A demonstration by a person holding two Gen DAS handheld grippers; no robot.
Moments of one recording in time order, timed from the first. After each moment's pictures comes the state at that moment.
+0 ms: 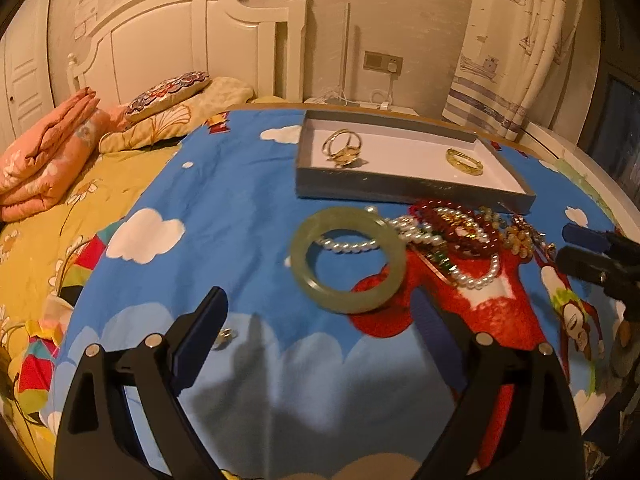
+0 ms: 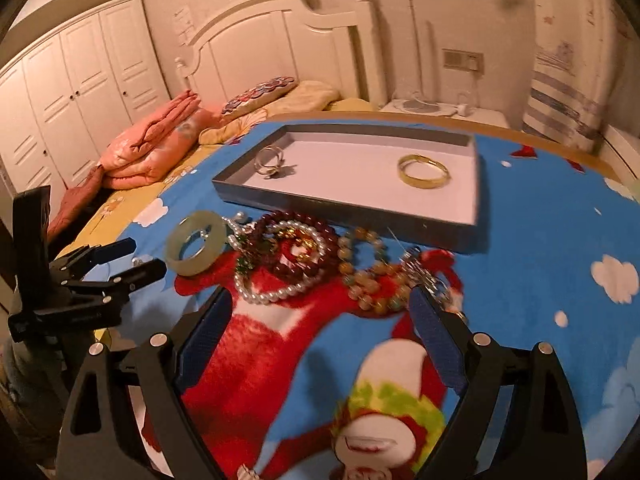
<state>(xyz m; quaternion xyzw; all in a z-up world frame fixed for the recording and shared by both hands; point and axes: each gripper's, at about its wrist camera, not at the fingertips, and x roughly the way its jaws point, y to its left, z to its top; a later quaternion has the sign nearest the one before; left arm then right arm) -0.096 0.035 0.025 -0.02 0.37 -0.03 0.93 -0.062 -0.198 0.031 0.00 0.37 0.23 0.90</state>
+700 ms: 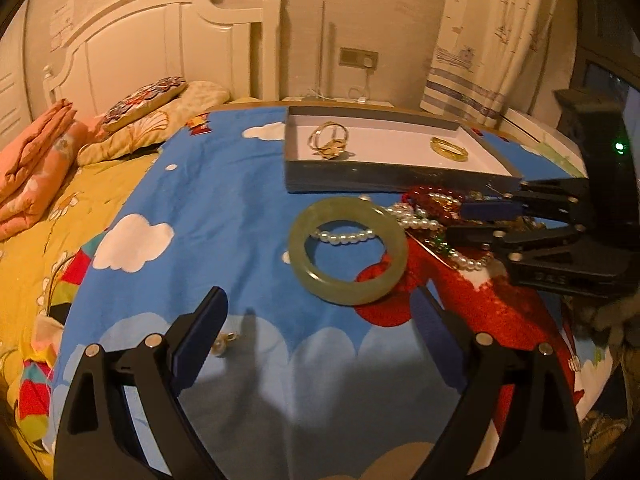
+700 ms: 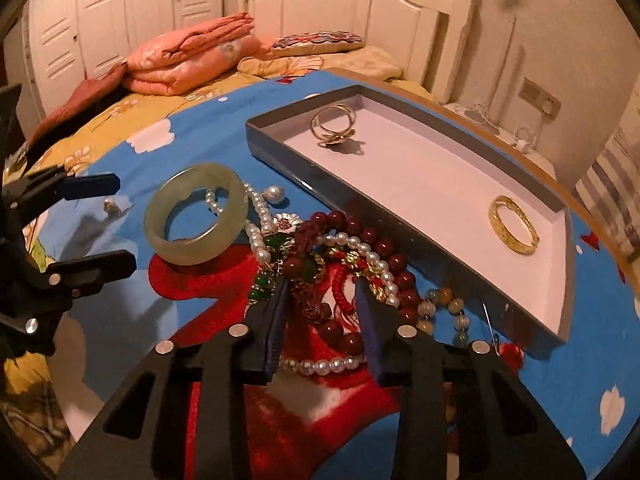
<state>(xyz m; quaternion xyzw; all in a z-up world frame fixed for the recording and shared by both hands) -0.094 0.041 0.019 0.01 0.37 -0.08 0.93 -0.018 -0.112 0.004 -0.18 0.39 0.29 0.86</state>
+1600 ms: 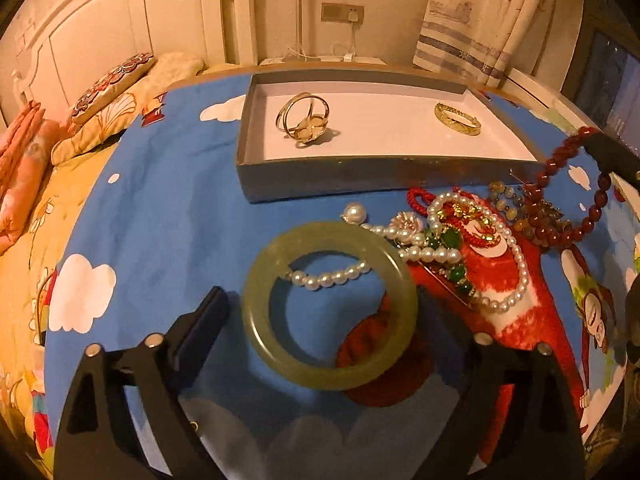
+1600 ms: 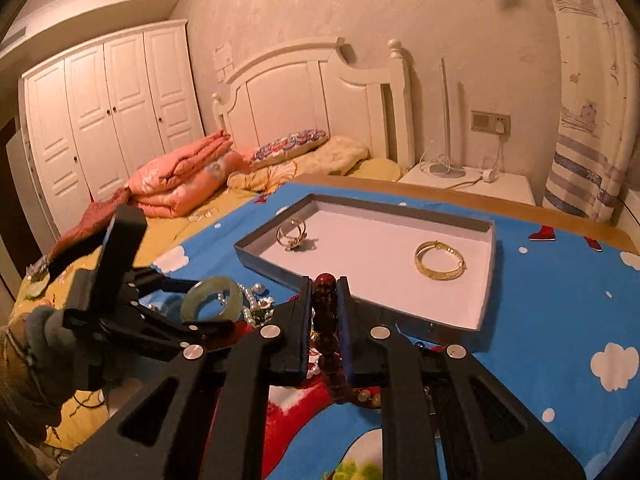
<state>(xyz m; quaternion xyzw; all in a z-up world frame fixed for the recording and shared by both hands) -0.020 0.017 0.007 0.04 0.44 -0.10 0.89 -0.047 -0.208 0.069 0.00 0.26 0.29 0.92</state>
